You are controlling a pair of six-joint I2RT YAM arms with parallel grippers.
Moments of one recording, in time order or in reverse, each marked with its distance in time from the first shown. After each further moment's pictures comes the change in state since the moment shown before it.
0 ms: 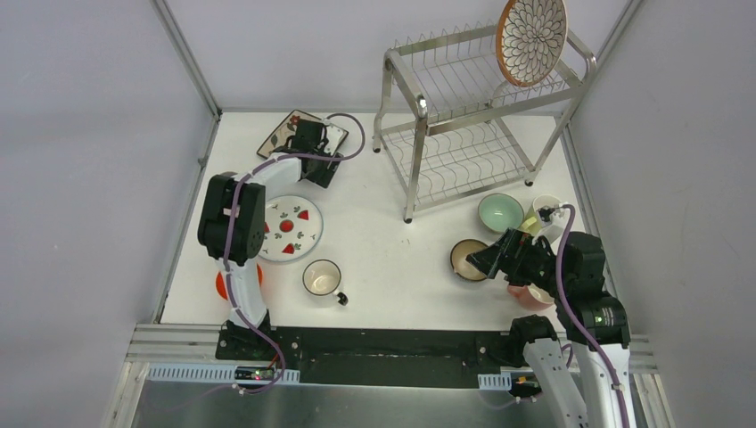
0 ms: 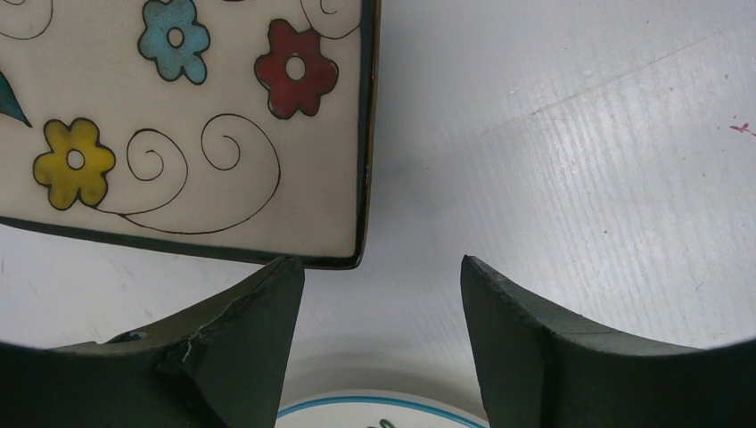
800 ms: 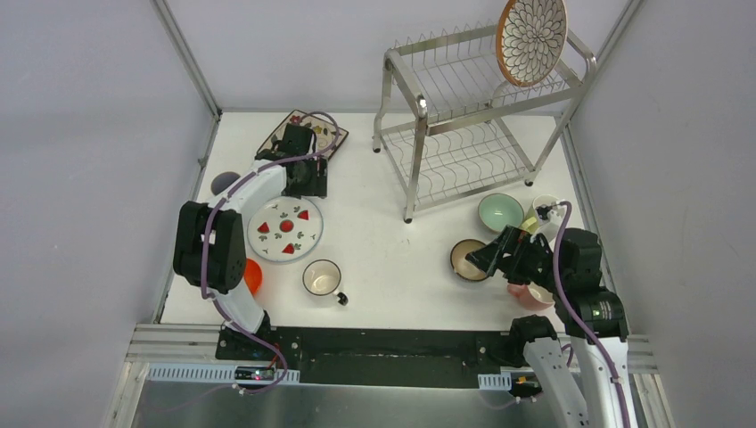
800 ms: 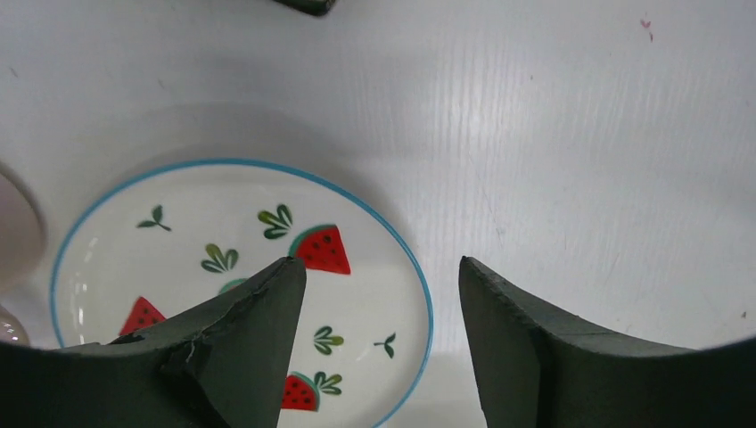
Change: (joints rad) left arm 0.000 -0.240 -0.095 -0.264 -0.010 -0.485; right arm 0.000 0.025 -0.005 0.002 0.008 0.006
